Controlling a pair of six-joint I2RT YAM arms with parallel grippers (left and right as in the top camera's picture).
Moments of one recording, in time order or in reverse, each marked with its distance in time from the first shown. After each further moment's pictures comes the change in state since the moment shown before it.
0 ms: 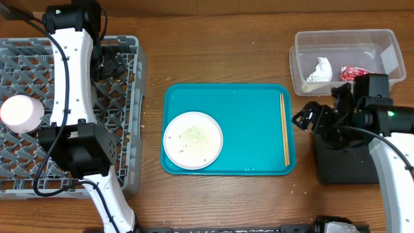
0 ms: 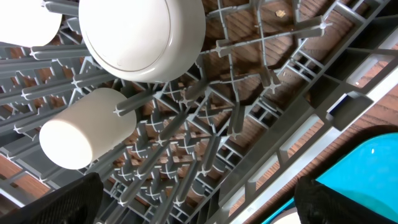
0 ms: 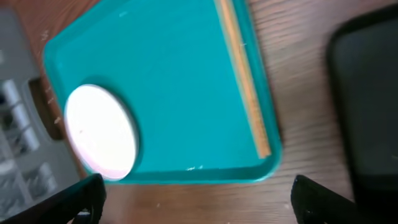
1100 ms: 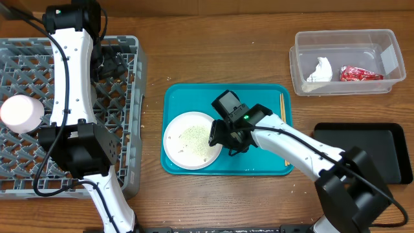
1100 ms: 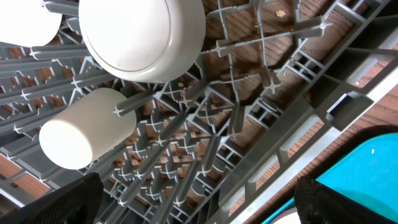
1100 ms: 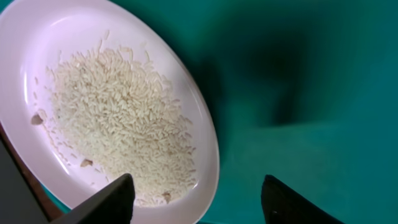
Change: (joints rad) left arm 0.000 0.000 0.000 0.000 0.000 0.000; right arm 0.771 0.489 -0.003 0.476 0.272 0.599
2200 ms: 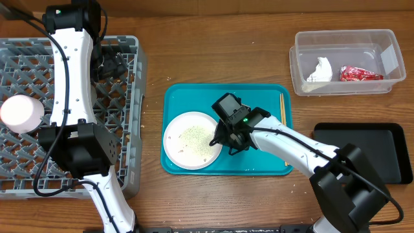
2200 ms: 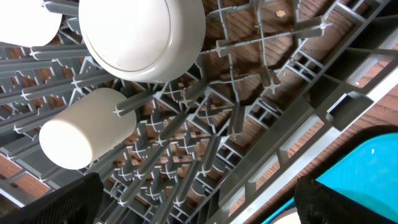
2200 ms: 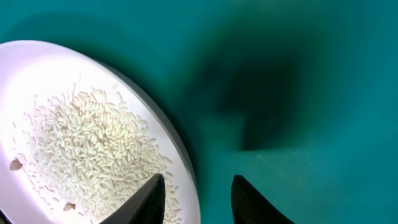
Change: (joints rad) left arm 0.000 0.000 0.000 0.000 0.000 0.000; right arm 0.000 0.017 -0.044 0.082 0.098 0.077
